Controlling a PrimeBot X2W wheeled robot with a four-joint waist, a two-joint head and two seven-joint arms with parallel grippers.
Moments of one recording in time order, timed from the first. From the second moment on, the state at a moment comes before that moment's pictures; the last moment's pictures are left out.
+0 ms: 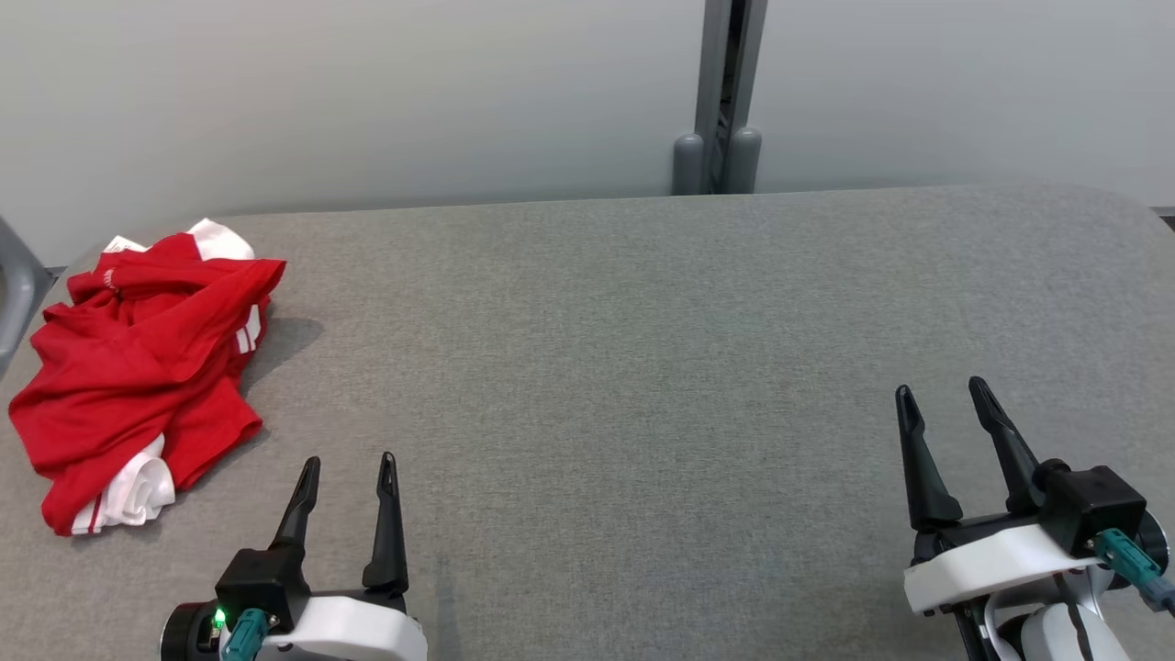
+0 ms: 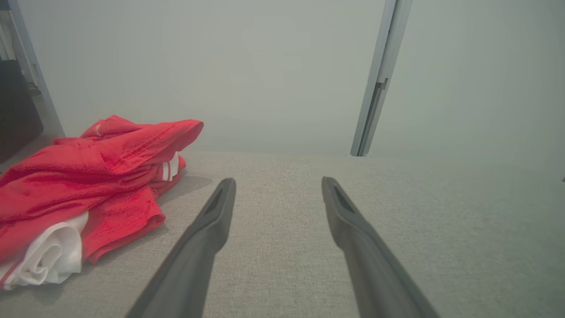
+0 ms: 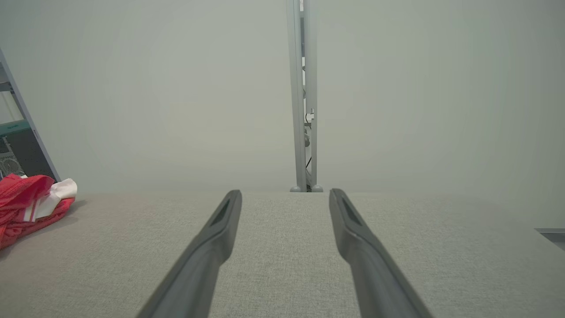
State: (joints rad) left arm -0.01 0.05 -0.15 0.21 -0.23 0.13 -0.26; right arm -0.13 -0.05 0.04 0.24 0.15 0.13 -0.26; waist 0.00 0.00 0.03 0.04
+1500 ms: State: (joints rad) left arm 0.05 0.05 -0.06 0.19 -0.21 0.14 -0.26; right arm -0.13 -0.05 0.18 0.26 0.17 0.13 -0.26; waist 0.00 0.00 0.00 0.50
